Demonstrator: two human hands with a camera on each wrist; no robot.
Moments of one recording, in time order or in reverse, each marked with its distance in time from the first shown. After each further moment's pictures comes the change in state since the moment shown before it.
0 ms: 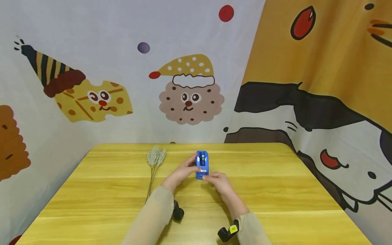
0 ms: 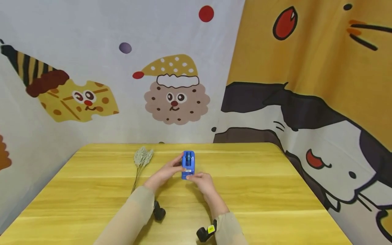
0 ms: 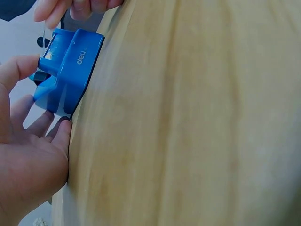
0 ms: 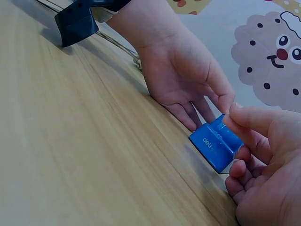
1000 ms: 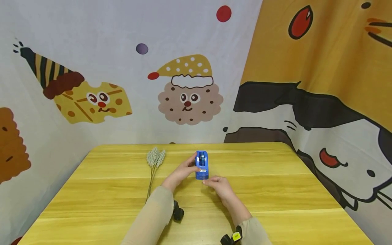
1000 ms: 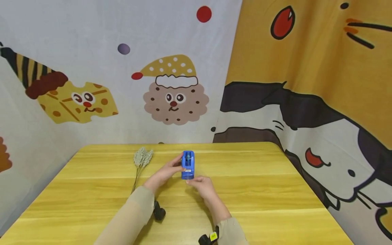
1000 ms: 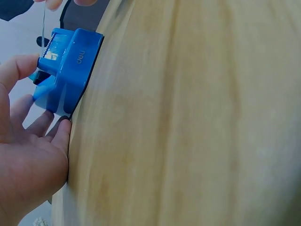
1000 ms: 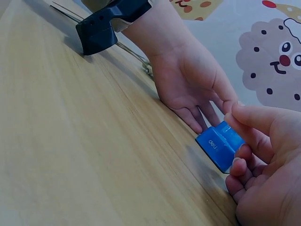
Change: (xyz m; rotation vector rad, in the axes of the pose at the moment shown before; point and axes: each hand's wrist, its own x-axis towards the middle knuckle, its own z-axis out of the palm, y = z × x) left_hand -0.001 0.001 0.000 -0.005 -0.005 -0.014; right_hand -0.016 0.001 0.000 0.004 -0.028 -0.024
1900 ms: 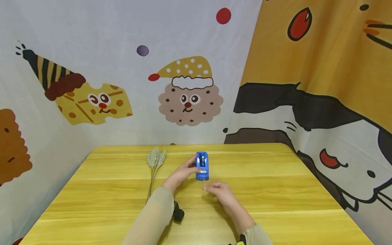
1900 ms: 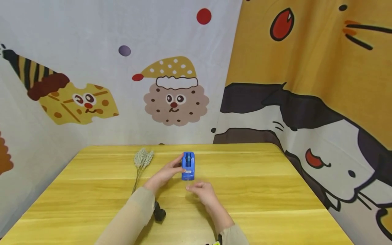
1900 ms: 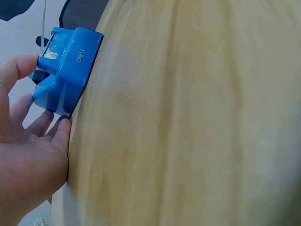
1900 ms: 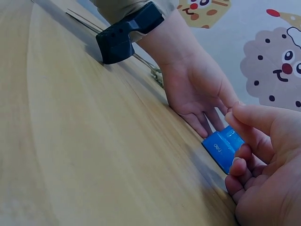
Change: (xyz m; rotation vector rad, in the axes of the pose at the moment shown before) left_hand -0.004 0.004 0.001 0.008 0.008 -0.005; right_hand -0.023 -0.001 -0.002 0.013 -0.035 -0.010
